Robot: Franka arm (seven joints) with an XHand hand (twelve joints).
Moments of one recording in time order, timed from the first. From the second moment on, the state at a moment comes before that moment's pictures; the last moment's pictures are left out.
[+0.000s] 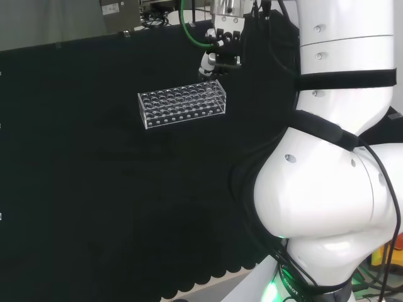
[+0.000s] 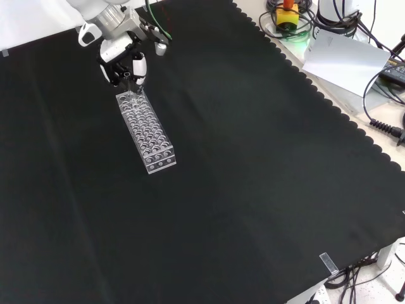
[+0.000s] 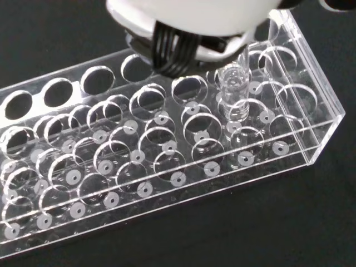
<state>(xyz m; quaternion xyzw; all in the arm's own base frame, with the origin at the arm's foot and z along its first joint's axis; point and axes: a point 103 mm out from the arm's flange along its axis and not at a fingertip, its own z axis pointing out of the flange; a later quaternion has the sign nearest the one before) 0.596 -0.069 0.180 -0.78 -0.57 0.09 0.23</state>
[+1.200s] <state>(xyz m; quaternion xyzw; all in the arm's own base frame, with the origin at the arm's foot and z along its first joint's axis) 0.592 -0.064 0.161 -0.78 -0.57 0.10 0.24</state>
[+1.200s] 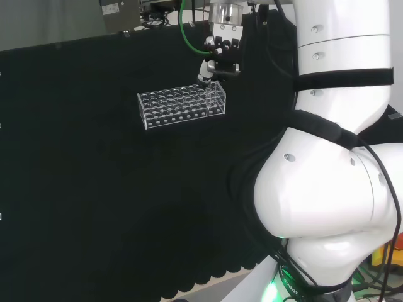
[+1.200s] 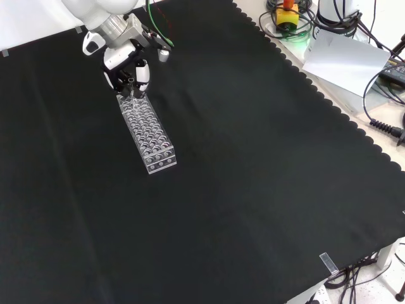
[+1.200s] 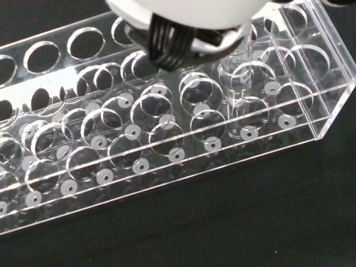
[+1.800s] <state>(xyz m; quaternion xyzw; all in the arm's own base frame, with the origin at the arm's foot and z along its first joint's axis) 0.588 -0.058 0.162 -0.76 -0.58 0.08 0.29</state>
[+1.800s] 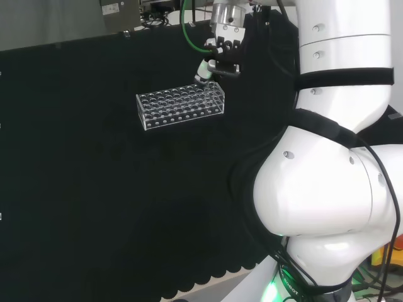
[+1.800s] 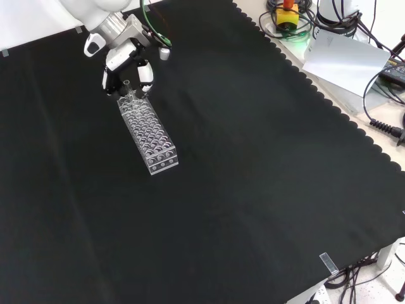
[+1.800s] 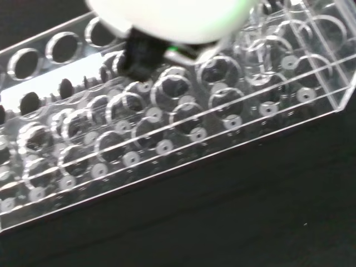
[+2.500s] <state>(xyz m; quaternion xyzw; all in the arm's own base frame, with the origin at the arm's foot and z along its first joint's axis) 0.581 -0.057 0.190 -0.75 -0.59 0.06 0.30</state>
